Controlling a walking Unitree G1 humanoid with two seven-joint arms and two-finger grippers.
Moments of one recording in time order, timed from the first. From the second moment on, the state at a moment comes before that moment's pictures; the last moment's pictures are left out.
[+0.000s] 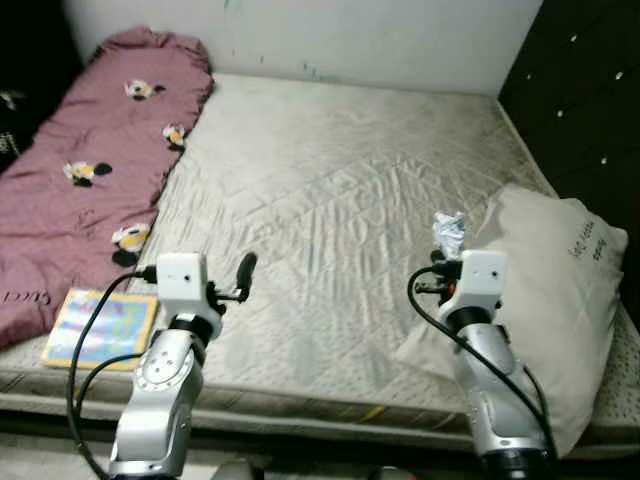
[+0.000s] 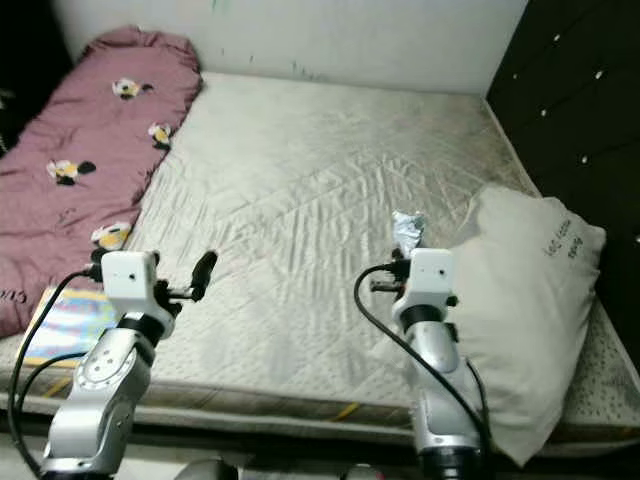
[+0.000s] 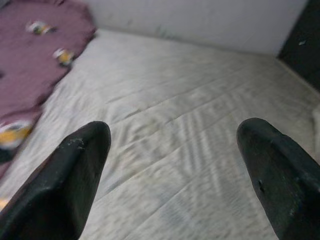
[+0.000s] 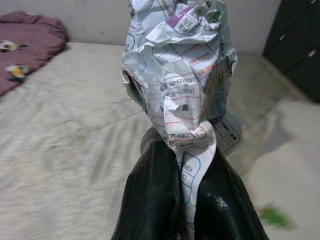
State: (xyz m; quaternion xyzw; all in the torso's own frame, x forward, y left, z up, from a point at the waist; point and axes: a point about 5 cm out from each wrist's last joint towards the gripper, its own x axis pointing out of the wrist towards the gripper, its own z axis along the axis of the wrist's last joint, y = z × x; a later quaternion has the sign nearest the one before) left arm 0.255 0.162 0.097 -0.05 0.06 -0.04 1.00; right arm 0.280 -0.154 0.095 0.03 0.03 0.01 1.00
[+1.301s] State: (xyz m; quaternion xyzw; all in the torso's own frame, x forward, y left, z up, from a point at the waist) left arm 0.258 0.156 0.102 -0.04 0.05 -0.04 1.00; right arm 0.281 -0.151 0.100 0.02 0.01 0.05 1.00
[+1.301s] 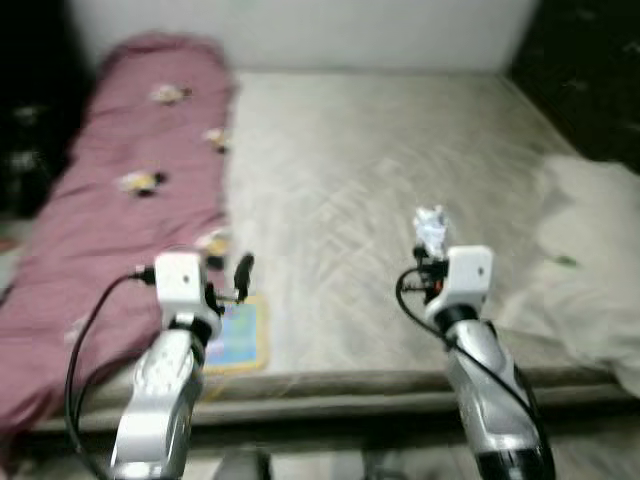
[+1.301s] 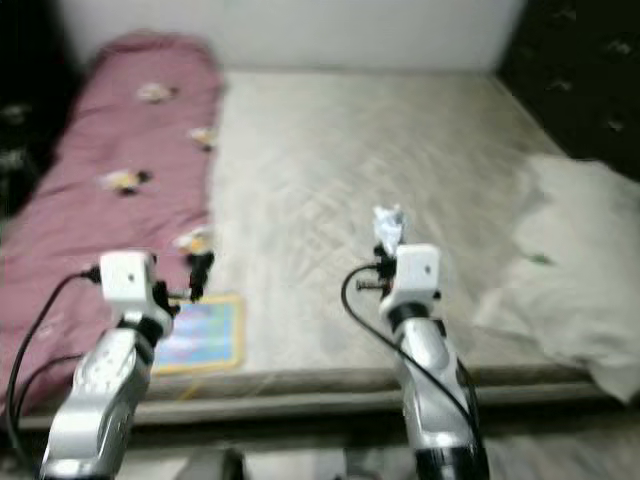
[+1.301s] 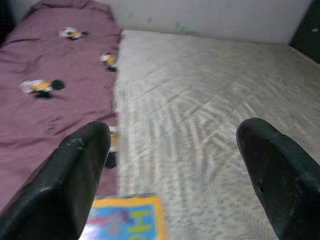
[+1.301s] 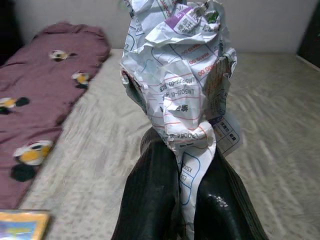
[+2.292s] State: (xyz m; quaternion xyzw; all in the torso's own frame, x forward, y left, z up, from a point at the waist) left arm 0.262 0.154 0.105 -0.04 0.04 -0.05 1.00; right arm 0.282 -0.151 0.100 0.02 0.01 0.04 1.00
